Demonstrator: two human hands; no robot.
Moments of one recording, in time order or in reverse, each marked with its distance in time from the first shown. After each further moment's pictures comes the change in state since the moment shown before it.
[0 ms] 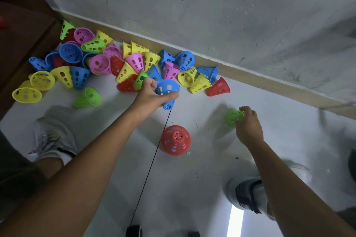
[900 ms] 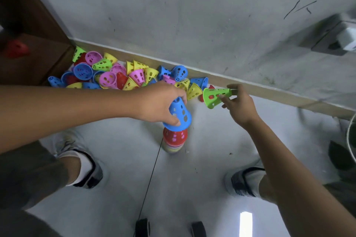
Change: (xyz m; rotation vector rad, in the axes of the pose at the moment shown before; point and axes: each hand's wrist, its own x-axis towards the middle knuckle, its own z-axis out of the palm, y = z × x) left_hand -0.113 0.124 -0.024 1.040 -0.463 0.554; right_hand -0.050 -0.081 -0.098 0.443 0.028 -0.216
